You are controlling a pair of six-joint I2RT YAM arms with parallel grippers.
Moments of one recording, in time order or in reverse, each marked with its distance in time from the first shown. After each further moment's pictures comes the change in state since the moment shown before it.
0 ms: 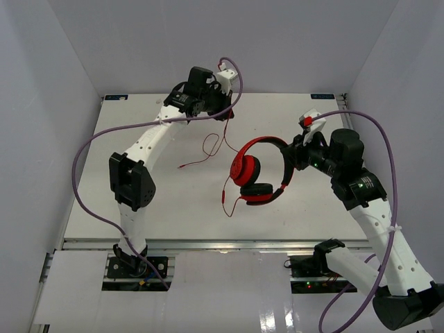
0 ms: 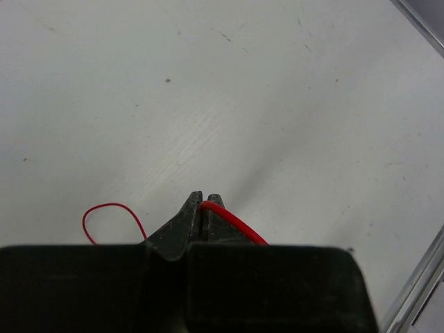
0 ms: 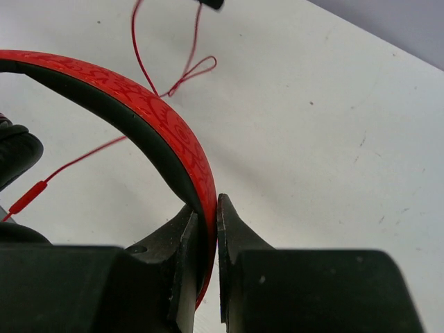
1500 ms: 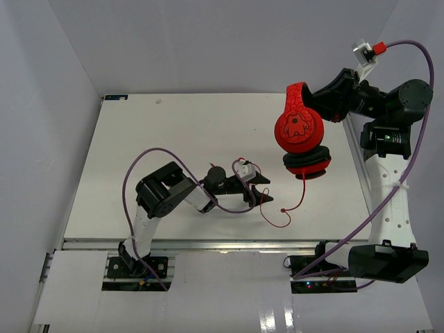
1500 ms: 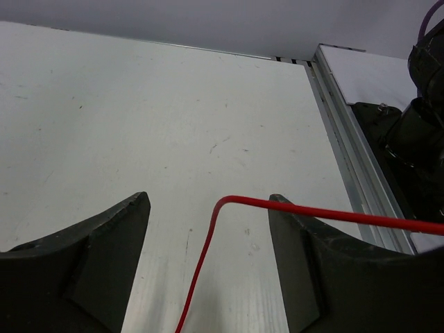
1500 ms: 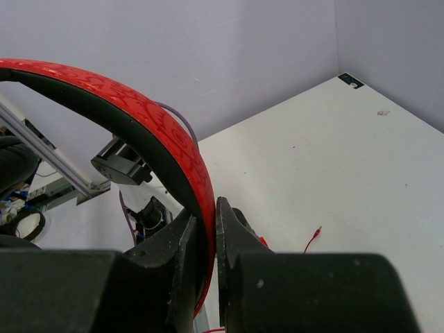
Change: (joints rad) left arm -0.357 0.095 -1.190 1.994 0.272 -0.203; right arm -0.439 0.347 0.441 0.728 -1.020 0.921
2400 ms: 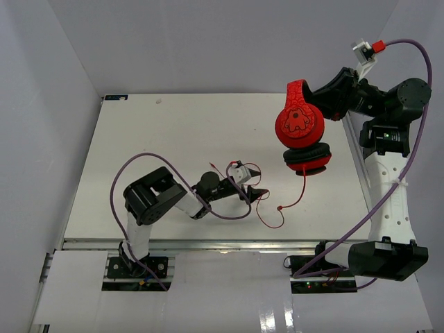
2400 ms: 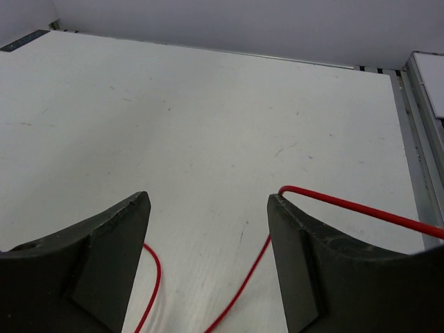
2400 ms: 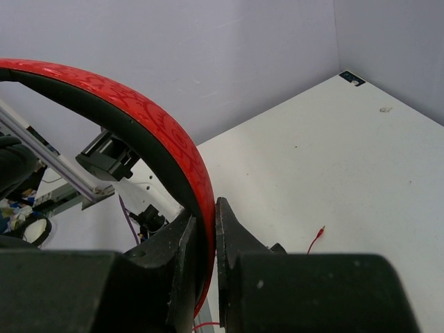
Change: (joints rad) left arm -0.025 -0.136 -0.139 -0.002 -0.283 0.150; right arm -0.002 0.016 -0.001 0.015 0.005 0.030
